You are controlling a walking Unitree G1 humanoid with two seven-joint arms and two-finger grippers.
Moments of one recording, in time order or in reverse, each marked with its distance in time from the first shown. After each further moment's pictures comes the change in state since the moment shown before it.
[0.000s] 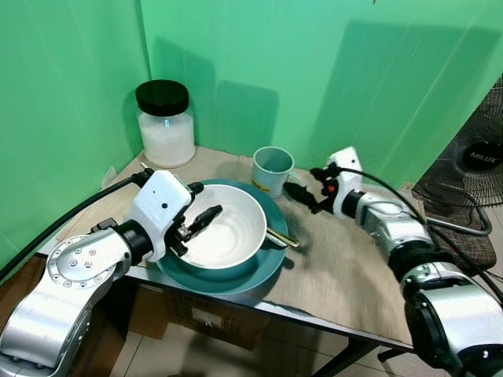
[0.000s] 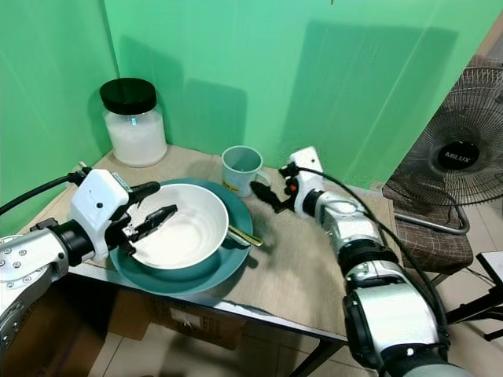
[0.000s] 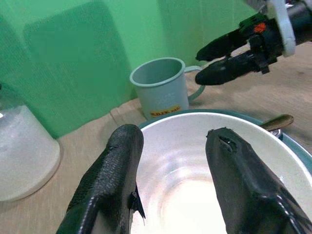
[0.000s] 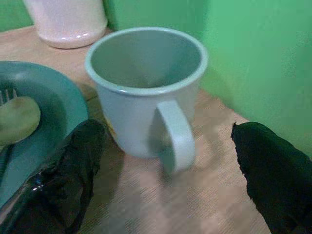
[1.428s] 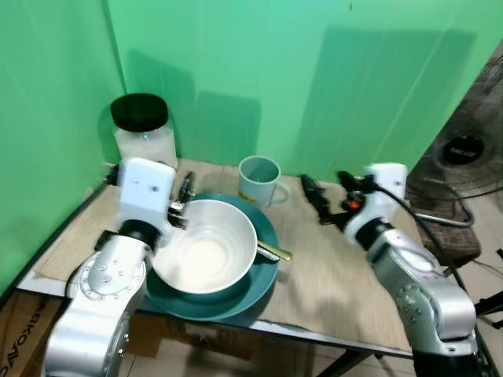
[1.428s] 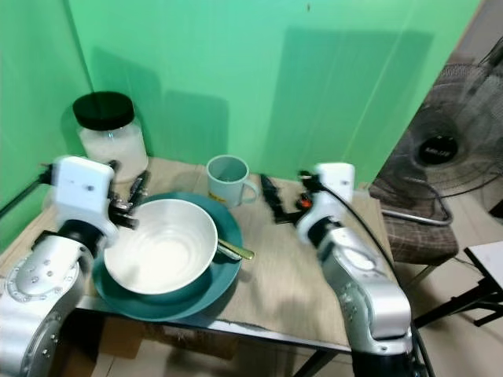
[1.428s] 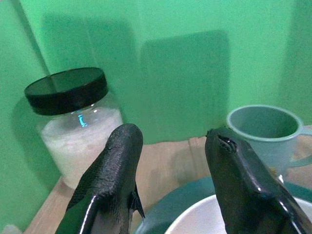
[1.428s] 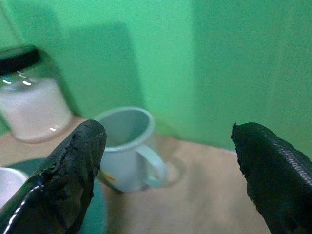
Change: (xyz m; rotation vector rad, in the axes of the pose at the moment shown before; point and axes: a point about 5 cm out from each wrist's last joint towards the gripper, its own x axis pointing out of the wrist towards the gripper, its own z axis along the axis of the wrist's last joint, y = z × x) left arm 0.005 -0.004 0.004 -0.155 -0.045 0.549; right arm -0.074 0.064 0.017 0.202 -0.244 -0.271
